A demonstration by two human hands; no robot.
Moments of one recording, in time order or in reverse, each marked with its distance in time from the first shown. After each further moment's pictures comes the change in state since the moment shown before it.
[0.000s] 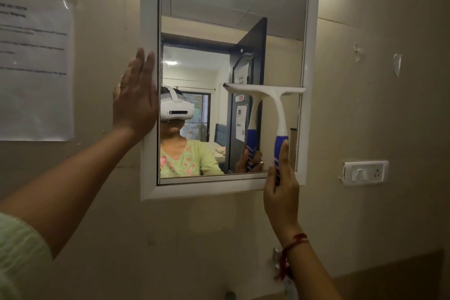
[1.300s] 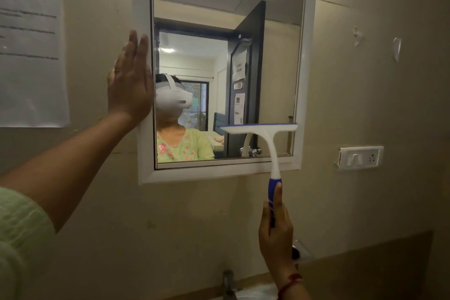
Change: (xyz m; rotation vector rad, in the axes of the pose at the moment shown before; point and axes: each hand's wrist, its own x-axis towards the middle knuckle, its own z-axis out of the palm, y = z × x) left_hand 0.000 -0.002 0.001 0.004 0.003 -0.015; right_hand -0.108 0.013 -0.022 0.008 -0.108 0.113
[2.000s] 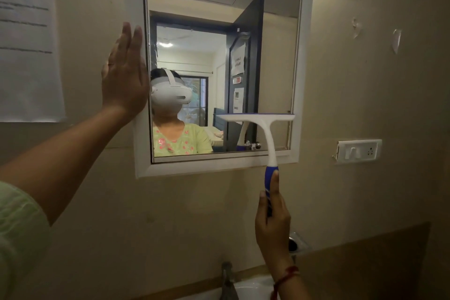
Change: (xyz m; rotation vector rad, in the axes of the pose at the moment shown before) left_hand 0.000 0.001 0.000 0.014 -0.007 -0.005; right_hand 0.005 -0.005 0.003 0.052 0.031 0.040
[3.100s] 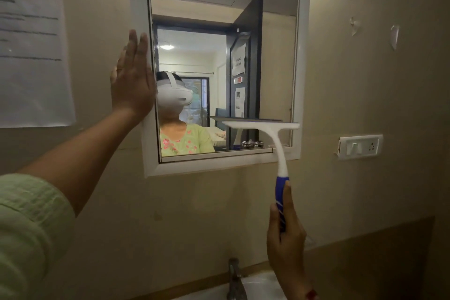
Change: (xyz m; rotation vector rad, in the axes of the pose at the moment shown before) left_hand 0.000 -0.002 0.000 0.010 -0.031 -0.016; right_hand -0.030 -0.027 -0.029 0.033 -0.012 0.057
